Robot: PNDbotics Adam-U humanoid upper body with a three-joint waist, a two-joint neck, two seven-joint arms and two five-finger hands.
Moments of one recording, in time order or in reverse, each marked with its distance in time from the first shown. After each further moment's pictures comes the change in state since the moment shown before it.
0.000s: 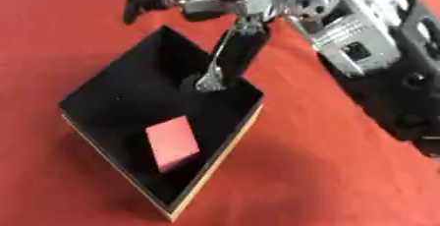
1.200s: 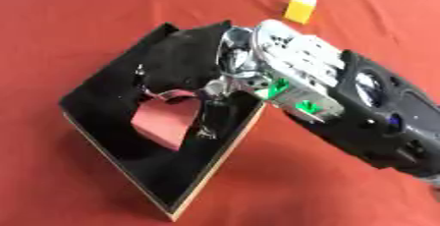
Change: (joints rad) left arm -0.011 0.007 0.000 0.000 0.000 -0.001 0.000; right arm 0.040 0.129 0.325 -0.001 0.108 -0.083 0.142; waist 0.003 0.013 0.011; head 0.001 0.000
